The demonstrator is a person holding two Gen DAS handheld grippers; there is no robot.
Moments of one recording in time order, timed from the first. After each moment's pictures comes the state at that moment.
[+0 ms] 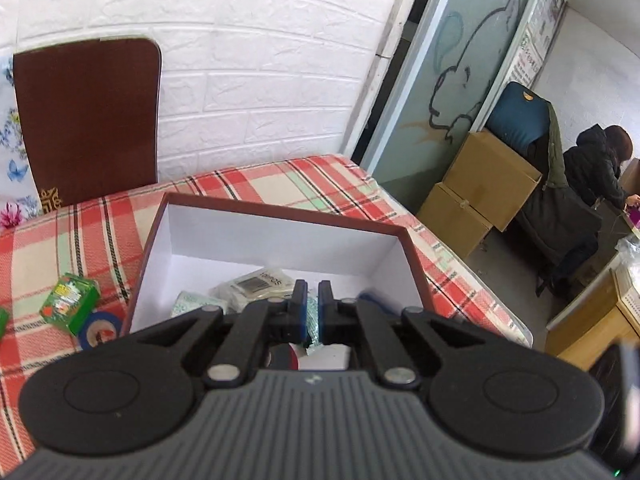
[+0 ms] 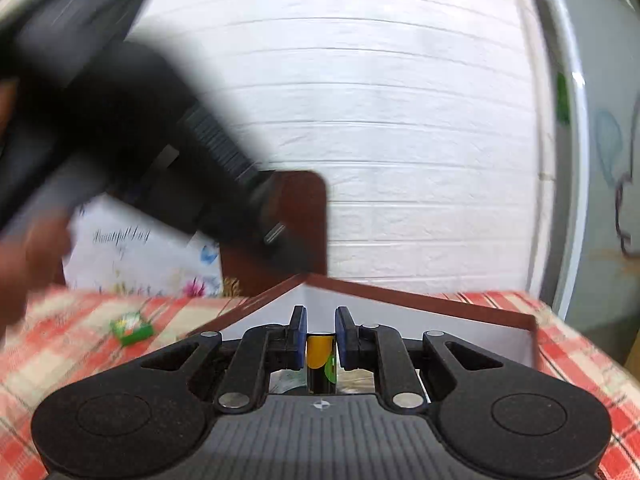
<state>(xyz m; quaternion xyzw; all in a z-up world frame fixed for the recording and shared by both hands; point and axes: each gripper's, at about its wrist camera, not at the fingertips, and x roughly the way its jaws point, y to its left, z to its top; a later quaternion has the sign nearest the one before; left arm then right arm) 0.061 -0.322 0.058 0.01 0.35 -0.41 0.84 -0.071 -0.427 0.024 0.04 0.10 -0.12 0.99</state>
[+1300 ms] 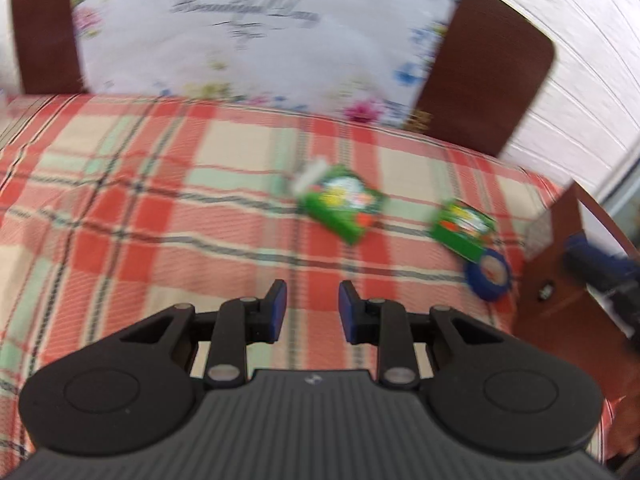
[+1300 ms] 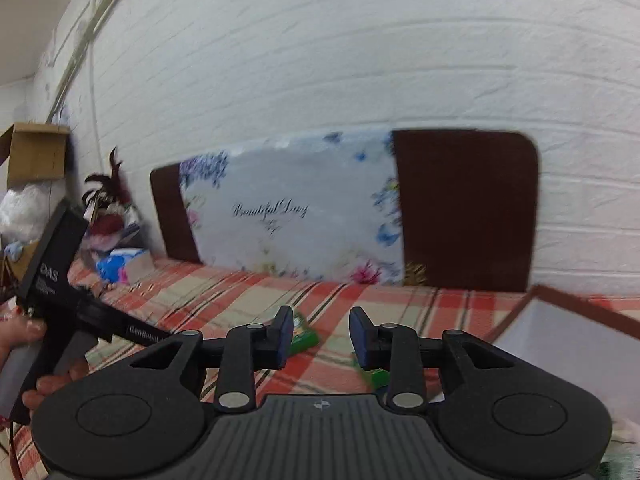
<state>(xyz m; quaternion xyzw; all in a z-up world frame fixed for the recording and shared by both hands) 0.143 -0.031 -0.032 -0.08 0.42 -0.10 0.90 0.074 -0.338 0.011 0.05 0.19 0.13 0.97</state>
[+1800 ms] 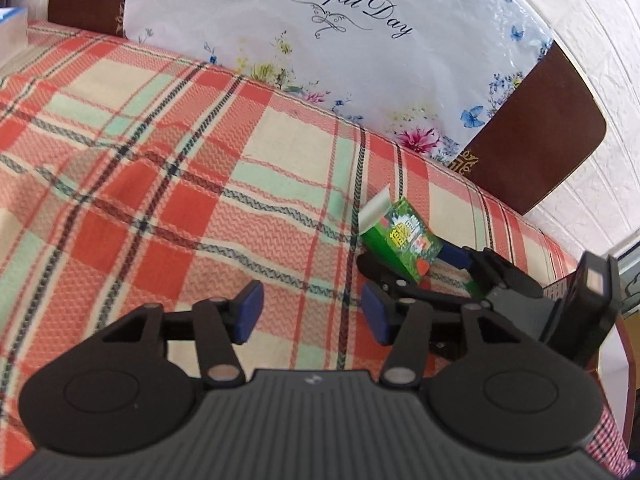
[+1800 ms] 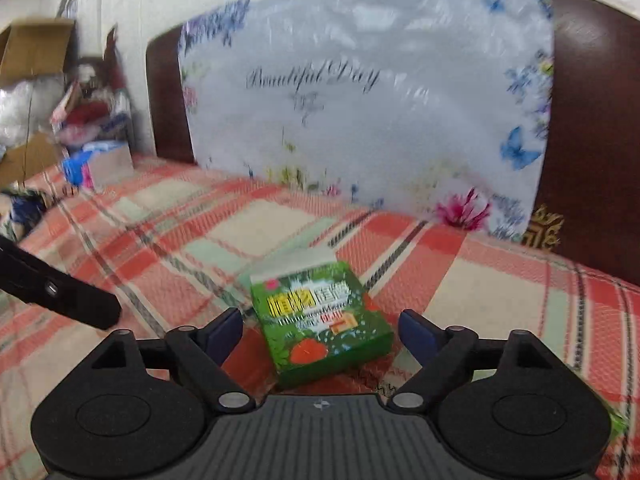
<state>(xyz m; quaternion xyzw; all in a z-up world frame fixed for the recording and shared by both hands) 0.184 0.004 -0.059 -0.19 0.43 -0.09 0.88 0.237 -0.246 -0.091 -0.04 0.29 0.17 0.94</state>
